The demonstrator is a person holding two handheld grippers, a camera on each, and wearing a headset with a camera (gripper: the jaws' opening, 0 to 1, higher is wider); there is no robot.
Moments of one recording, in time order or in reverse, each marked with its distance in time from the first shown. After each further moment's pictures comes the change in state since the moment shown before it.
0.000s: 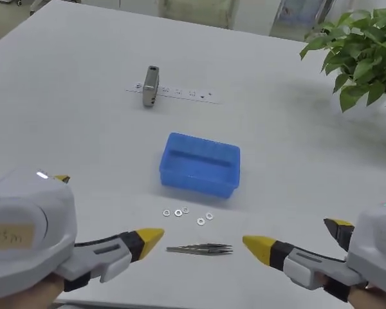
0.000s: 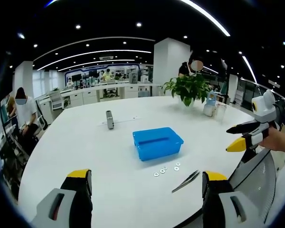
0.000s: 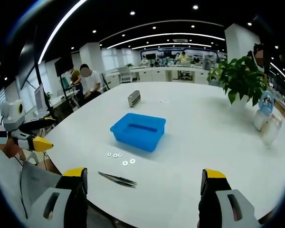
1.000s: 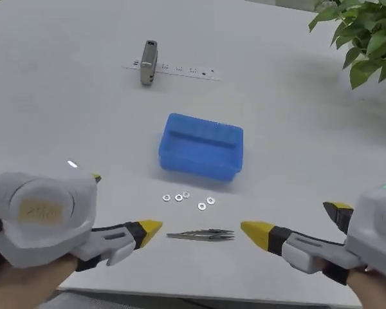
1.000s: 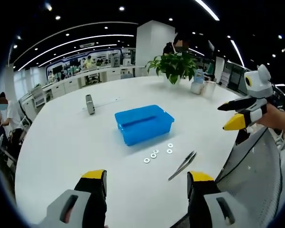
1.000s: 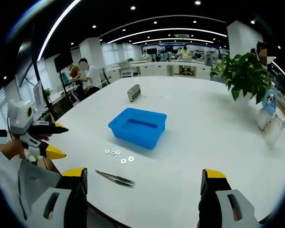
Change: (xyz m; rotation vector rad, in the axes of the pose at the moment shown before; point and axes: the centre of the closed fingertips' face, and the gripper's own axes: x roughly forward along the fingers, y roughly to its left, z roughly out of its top) left arm 0.045 -0.016 -0.041 0.107 0.201 -0.161; right arm 0.015 -0.004 -0.003 -0.004 0.053 0.007
